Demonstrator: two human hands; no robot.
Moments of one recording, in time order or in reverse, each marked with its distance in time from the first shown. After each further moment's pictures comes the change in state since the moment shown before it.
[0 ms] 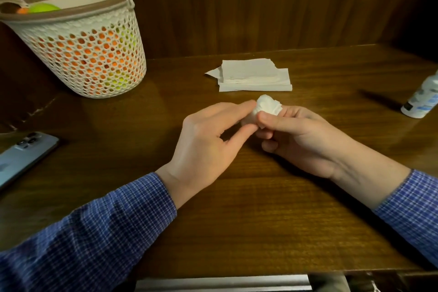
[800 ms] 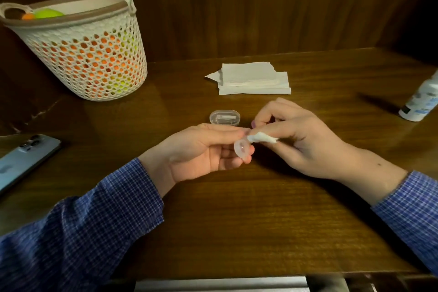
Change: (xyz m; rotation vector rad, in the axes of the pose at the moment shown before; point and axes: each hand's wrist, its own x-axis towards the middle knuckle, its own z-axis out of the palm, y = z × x) left_hand 0.014 -0.026 -0.016 -1.386 -0.720 -1.203; right_hand -0.005 0.001 -0.020 -1.225 -0.052 -0.815
